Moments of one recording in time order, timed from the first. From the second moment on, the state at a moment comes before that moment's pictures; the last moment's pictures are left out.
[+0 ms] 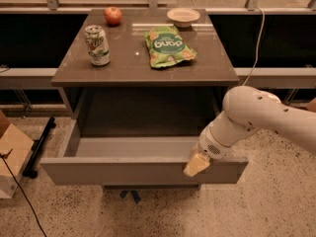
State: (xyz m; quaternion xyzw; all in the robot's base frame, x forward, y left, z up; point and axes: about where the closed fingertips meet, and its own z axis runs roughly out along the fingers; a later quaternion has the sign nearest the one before) arm 0.489 -0.118 0.660 -0.51 0.83 0.16 0.13
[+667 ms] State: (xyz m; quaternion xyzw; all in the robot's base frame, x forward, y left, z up) arm 0.449 -0.122 0.663 -0.49 0.85 0.17 0.12
